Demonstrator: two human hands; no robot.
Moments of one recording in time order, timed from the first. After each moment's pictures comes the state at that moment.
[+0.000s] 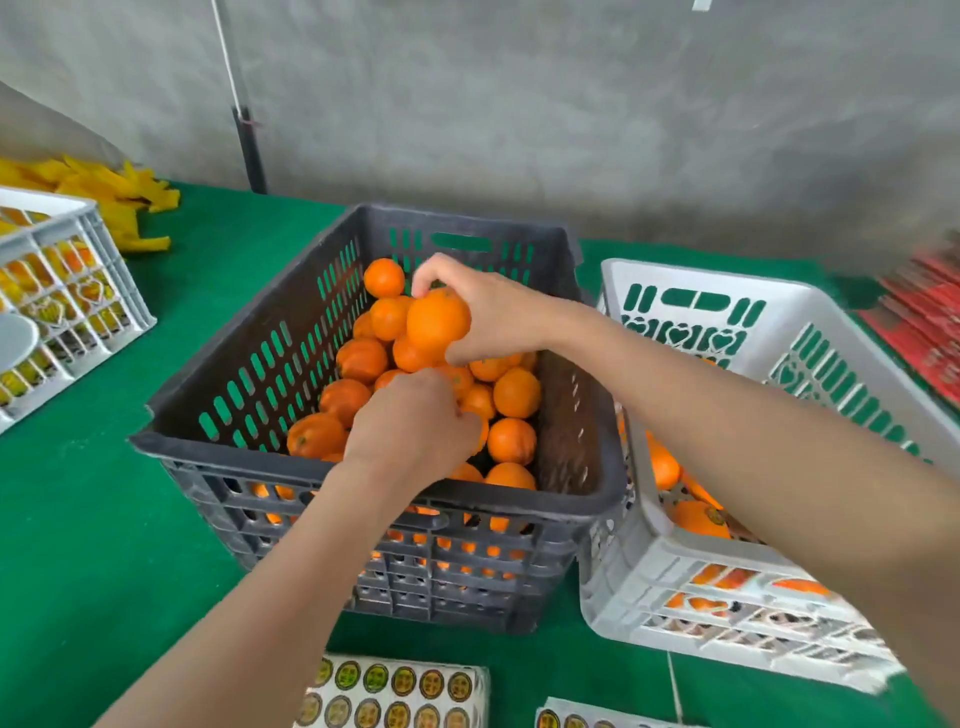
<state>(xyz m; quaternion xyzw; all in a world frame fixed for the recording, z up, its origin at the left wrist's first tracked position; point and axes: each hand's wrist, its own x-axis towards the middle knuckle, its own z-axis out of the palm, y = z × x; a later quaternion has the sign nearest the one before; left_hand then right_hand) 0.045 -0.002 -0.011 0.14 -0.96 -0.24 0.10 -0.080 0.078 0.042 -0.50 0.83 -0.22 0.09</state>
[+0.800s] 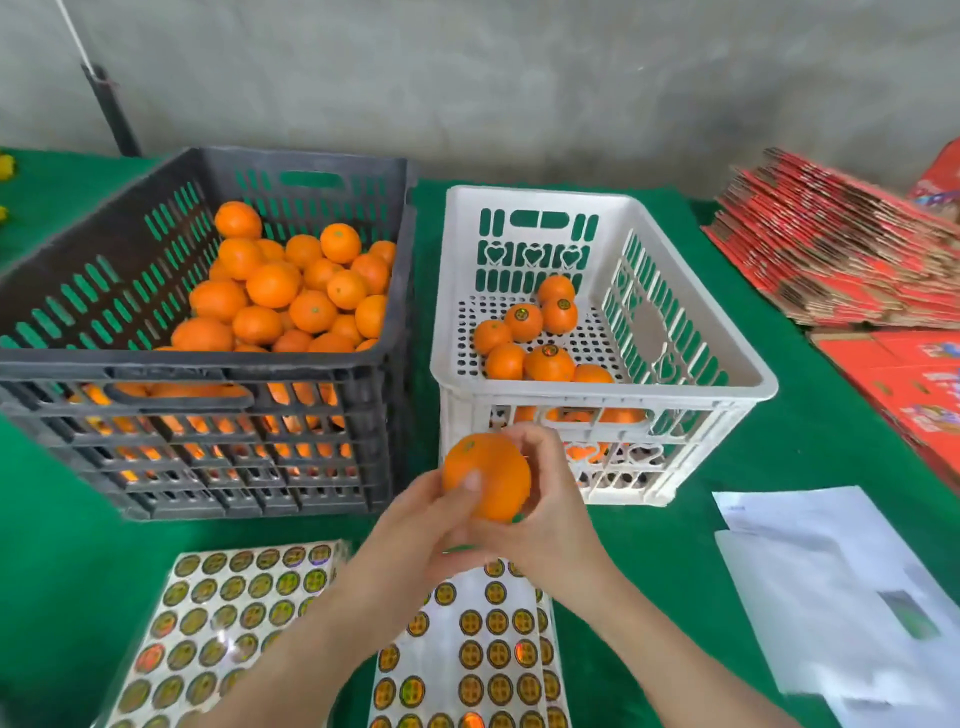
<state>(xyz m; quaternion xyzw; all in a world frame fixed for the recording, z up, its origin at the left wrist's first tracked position) 0.171 0.179 -0.055 0.10 -0.57 -0.80 -0.16 0.133 0.315 -0.072 -0.16 0.77 -0.62 0.05</state>
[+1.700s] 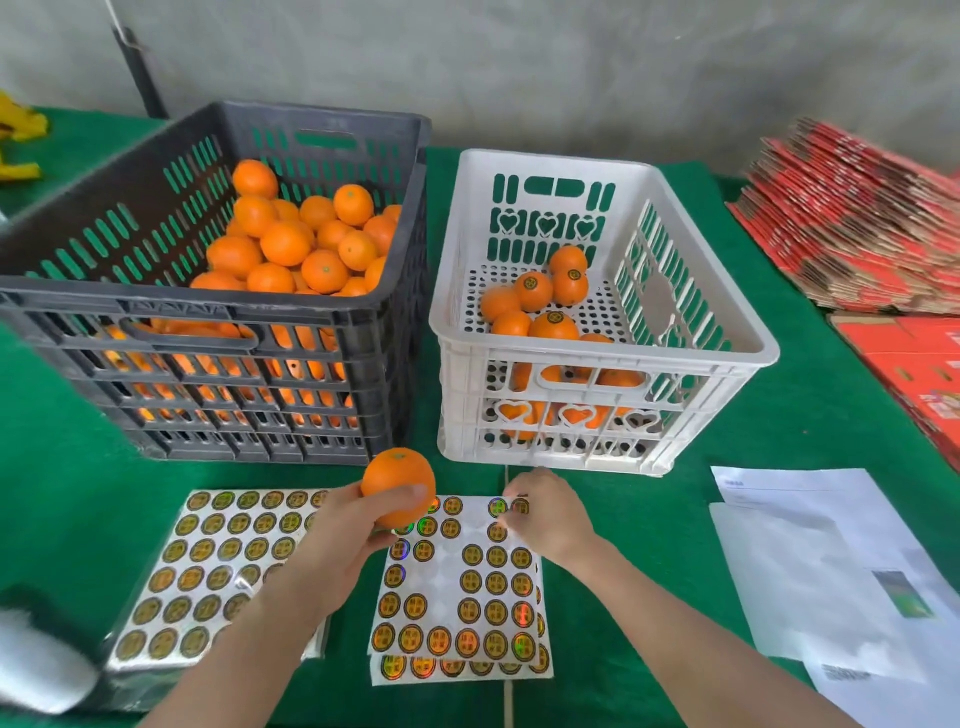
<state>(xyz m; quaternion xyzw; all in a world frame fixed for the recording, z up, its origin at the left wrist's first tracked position) 0.190 0.156 -0.131 0.28 -0.58 -0.75 -0.11 0.110 0.357 -0.181 -0.13 0.95 -0.23 0.14</state>
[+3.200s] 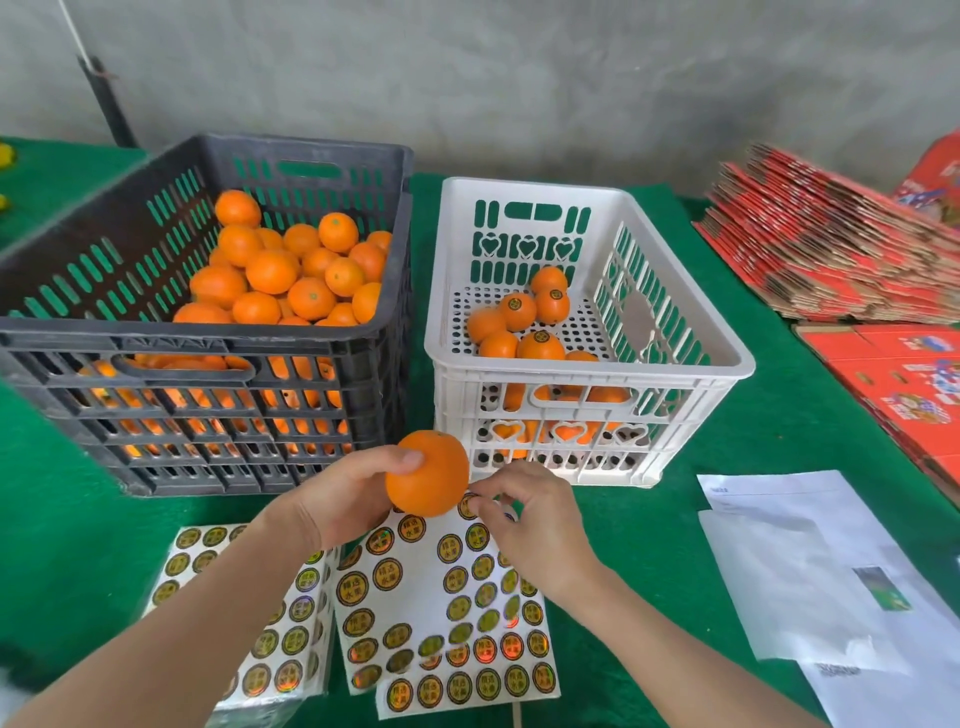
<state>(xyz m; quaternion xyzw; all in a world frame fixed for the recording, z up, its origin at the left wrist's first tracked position) 0.141 0.130 -0.095 0.01 -0.59 -0.74 -0.31 0.151 0.328 -0.106 -0.18 0.88 -0.44 -0.05</state>
